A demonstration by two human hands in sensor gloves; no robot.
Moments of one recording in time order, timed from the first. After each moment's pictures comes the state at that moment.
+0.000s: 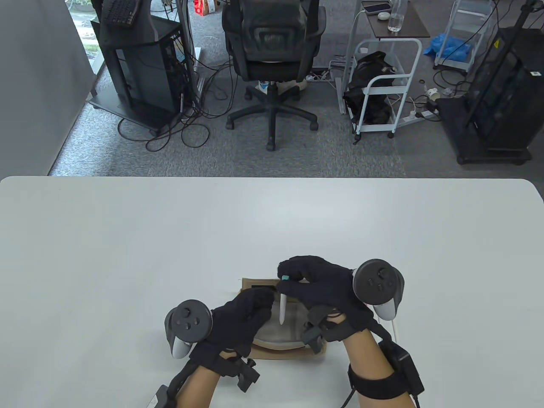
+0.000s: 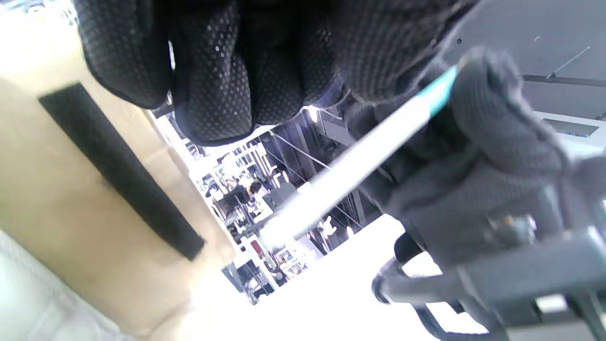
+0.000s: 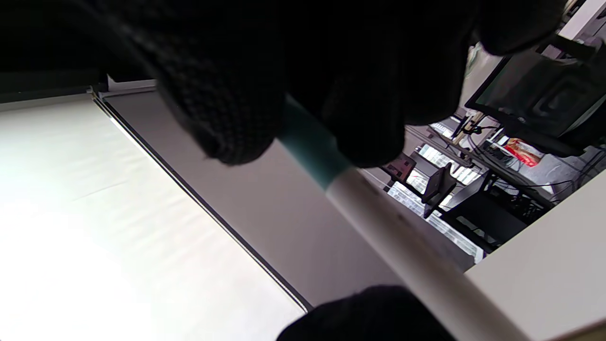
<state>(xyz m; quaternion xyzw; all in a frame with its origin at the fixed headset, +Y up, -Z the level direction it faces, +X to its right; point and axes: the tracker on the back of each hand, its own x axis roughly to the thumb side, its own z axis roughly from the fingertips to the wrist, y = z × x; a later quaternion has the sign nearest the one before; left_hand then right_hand) -0.148 -0.688 -0.273 0.06 -0.23 0.53 0.81 0.120 -0.588 -0.305 0.23 -0.10 0.82 0.51</state>
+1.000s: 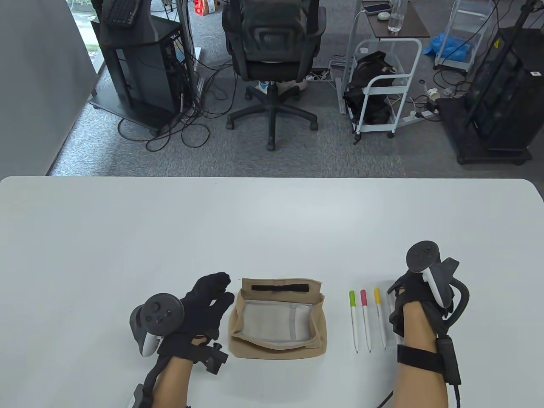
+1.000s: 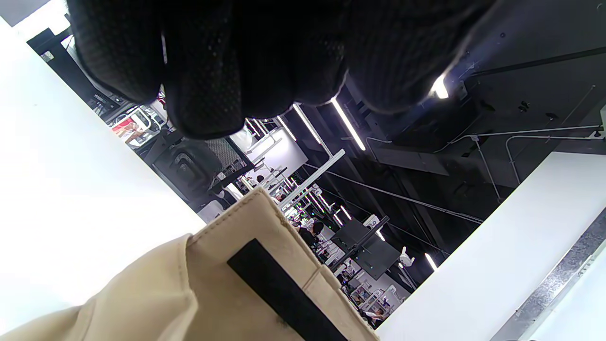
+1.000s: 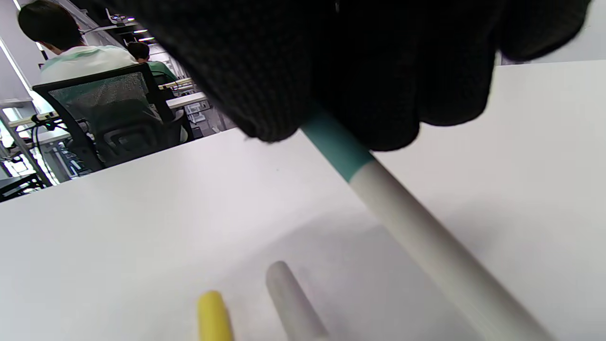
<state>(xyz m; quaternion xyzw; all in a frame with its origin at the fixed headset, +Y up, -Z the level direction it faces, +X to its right) -0.203 -0.692 -0.284 0.09 -0.14 0.44 0.88 0.284 -0.706 -0.369 -0.27 0.00 0.96 0.12</state>
